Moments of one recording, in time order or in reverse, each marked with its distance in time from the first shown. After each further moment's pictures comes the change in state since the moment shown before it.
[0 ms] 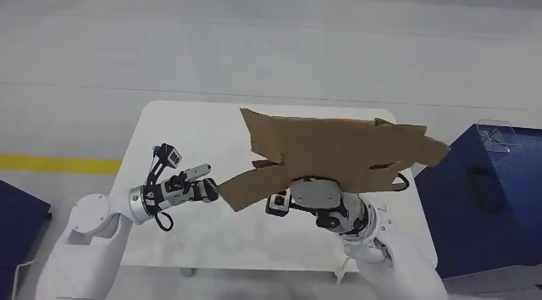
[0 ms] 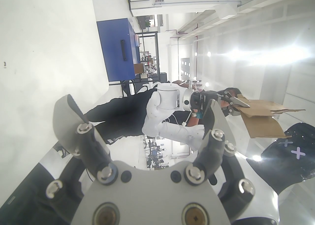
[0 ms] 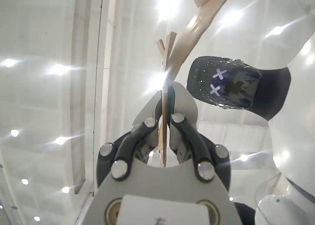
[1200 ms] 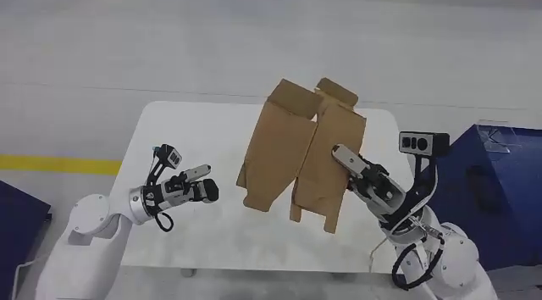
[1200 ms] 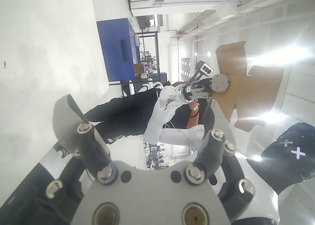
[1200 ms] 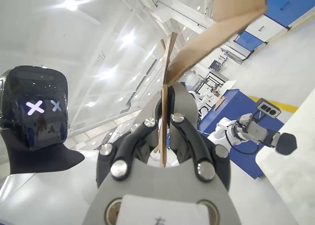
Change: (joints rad) left arm 0.000 0.000 0.000 0.000 0.000 0.000 0.000; right arm -0.263 0.028 0.402 -0.254 -1.701 -1.037 -0.131
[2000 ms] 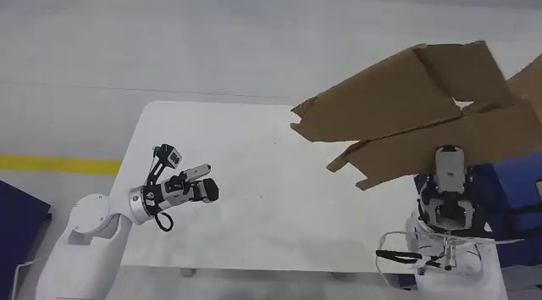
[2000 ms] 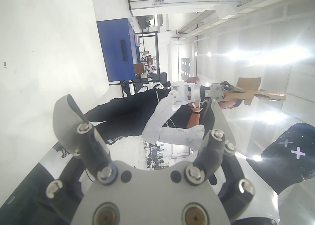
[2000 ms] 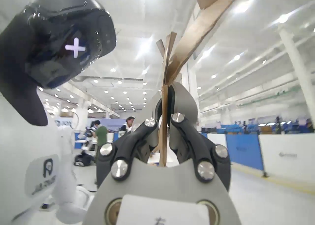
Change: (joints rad) left arm 0.000 0.000 0.000 0.000 0.000 0.000 0.000; right arm 0.126 -0.076 0.062 -0.026 -1.120 -0.530 -0.894
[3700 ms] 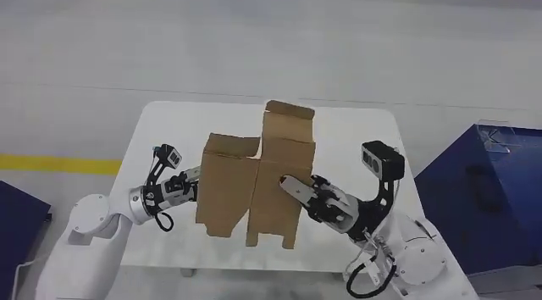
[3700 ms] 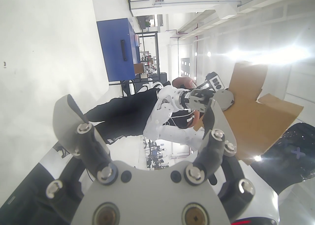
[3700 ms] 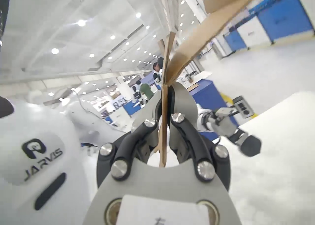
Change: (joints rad) left arm 0.000 0.000 0.000 0.000 0.000 0.000 0.000; right arm -0.047 0.119 -0.235 0.067 0.837 0.380 0.910
